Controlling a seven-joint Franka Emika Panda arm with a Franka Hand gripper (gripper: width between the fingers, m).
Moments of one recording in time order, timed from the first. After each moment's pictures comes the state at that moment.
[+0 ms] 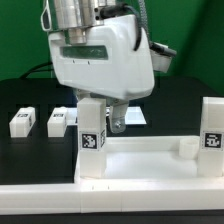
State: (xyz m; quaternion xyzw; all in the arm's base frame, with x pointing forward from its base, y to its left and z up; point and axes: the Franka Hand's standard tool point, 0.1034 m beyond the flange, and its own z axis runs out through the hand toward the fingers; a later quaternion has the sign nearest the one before) arm 0.639 -0.045 0.101 -0.89 0.45 -0.03 0.06
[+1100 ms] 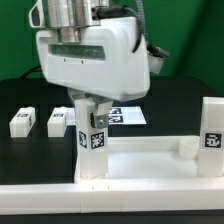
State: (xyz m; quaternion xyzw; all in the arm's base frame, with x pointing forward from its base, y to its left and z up) arm 0.636 -0.054 0.102 -0.82 0.57 -0.01 0.04
